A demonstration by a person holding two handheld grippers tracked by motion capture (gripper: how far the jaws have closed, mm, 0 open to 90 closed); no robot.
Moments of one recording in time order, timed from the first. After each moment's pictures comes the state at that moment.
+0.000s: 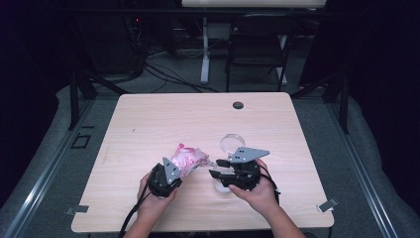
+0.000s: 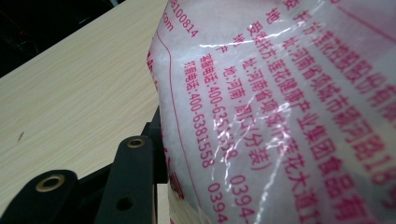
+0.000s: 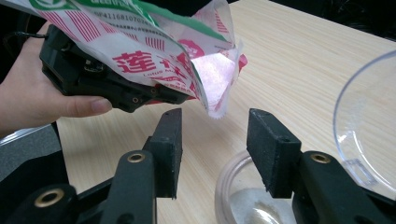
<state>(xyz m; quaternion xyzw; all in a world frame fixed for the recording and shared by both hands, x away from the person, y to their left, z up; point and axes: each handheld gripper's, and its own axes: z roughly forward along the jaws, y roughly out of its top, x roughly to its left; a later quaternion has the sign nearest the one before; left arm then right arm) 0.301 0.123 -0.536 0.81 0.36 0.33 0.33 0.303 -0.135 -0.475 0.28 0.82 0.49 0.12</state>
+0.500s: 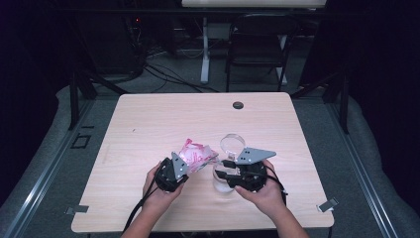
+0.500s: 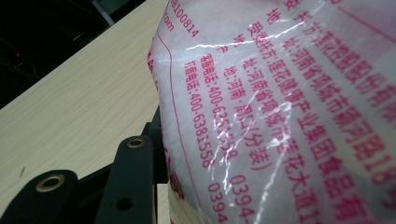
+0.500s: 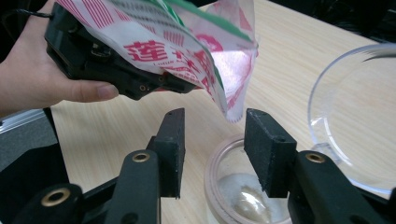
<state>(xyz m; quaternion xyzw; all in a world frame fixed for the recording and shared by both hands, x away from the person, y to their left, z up) 0.312 0.104 -0.520 0.83 0.33 0.34 0.31 0.294 -0.147 -0.464 0.28 0.82 0.47 0.13</state>
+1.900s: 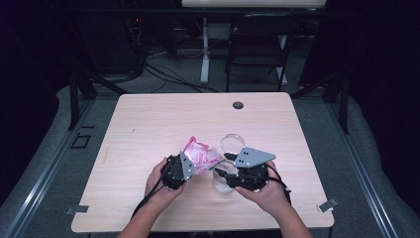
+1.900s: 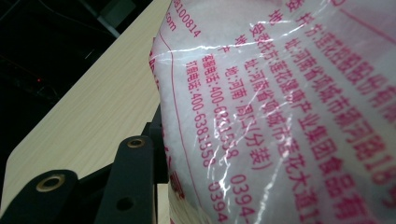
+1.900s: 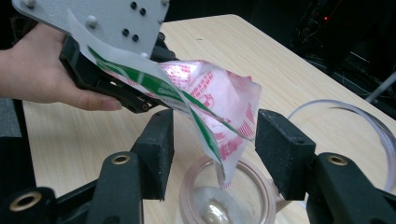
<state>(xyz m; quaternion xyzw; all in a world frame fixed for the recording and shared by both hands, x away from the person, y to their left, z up) 0.317 0.092 -0.526 0.84 0.27 0.37 0.28 0.287 -0.142 -0.446 0.22 0.83 0.46 0.21</state>
